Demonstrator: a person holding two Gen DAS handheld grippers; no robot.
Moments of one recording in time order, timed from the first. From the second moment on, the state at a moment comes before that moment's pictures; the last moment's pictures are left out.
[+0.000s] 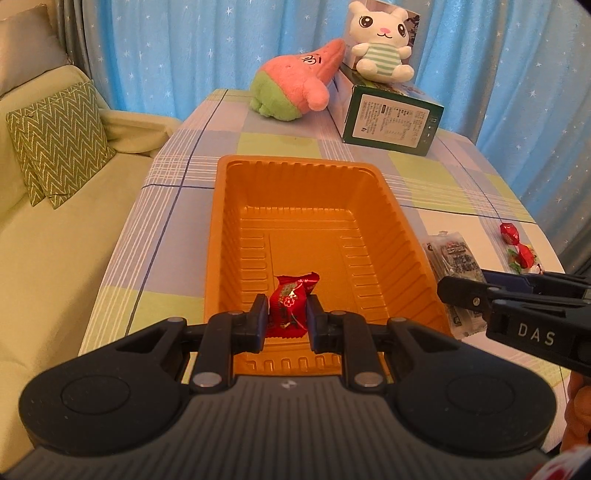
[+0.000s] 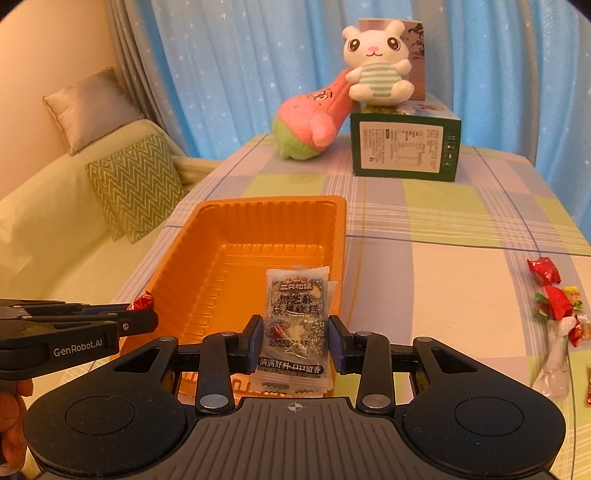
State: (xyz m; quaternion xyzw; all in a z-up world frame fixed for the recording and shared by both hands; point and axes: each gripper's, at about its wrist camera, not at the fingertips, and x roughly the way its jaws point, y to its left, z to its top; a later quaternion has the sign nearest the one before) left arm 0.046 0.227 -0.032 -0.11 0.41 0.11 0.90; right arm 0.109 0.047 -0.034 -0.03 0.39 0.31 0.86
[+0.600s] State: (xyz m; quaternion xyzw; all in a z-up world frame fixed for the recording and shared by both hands) left arm 0.063 0.237 -0.055 -0.11 0.43 0.11 0.89; right arm 0.121 0.054 -0.046 -0.03 0.40 0.31 0.86
